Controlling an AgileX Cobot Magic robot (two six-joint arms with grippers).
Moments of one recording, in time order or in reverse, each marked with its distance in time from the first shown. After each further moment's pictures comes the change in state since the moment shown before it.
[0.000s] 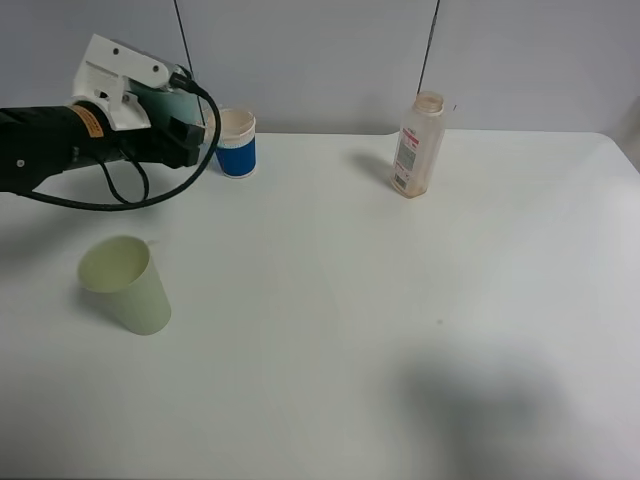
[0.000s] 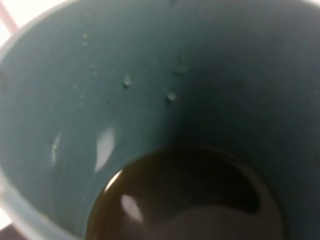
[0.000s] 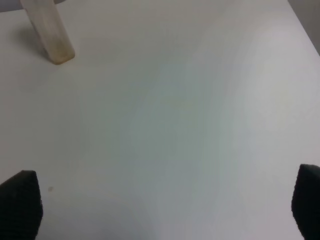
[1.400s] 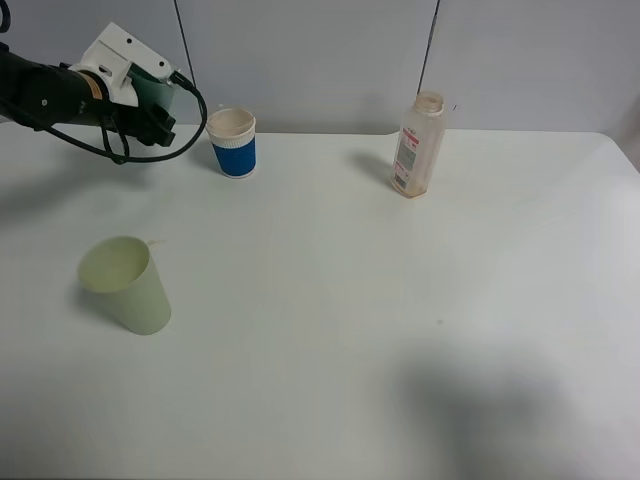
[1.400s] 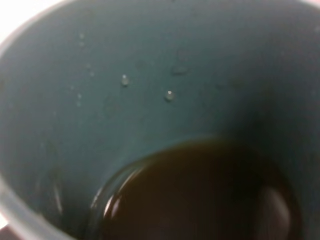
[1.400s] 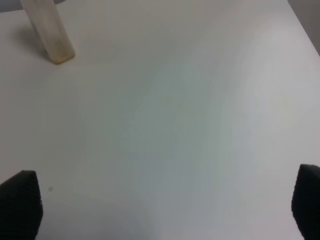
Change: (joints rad) left arm 0.172 0.218 -0.366 0.115 0.295 0.149; right arm 0.000 0.000 0.000 0.000 0.000 0.000
